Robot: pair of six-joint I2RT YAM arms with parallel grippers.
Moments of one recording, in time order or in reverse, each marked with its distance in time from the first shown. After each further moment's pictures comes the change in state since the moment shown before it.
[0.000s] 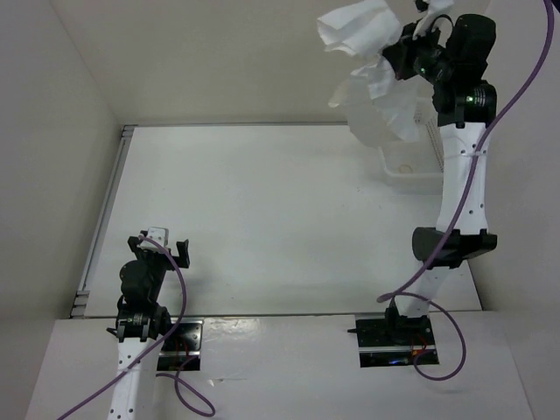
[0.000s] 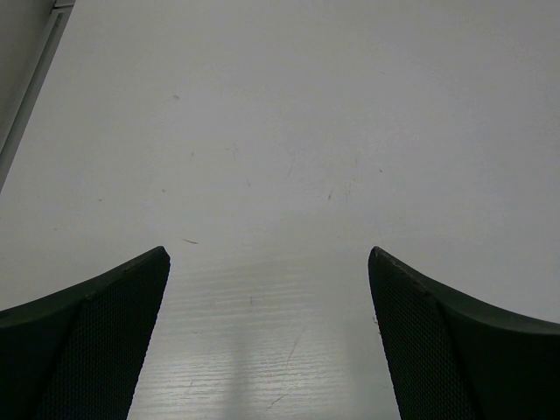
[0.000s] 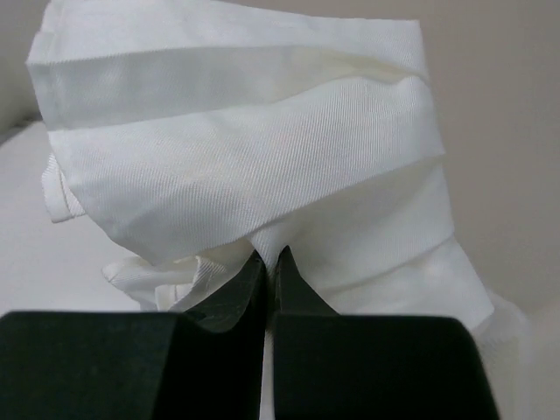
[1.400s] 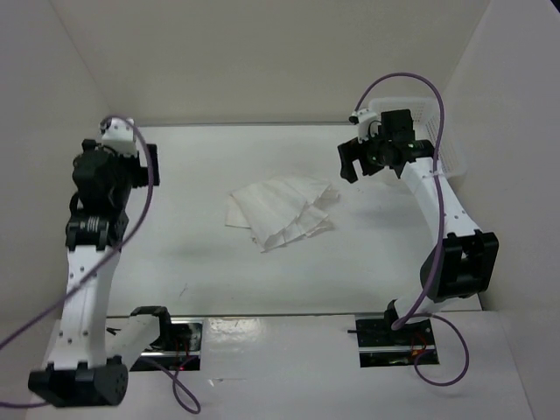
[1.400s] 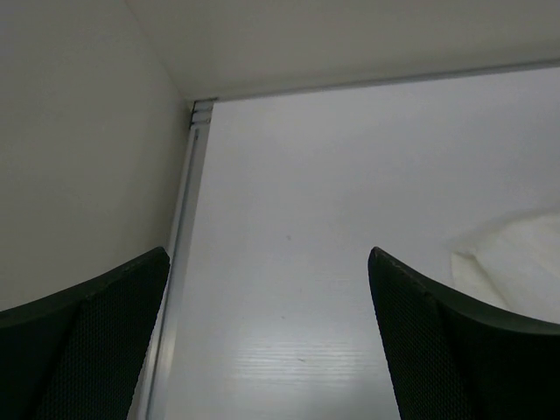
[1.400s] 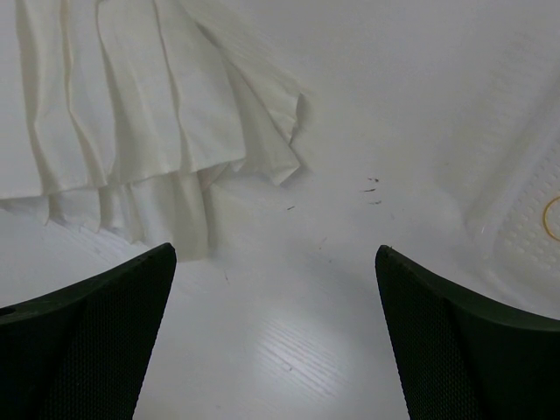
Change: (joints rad) left arm -0.004 0.822 0.993 -0.171 -0.135 0.086; right arm 0.186 -0.310 -1.002 -0.003 0.080 -0.161
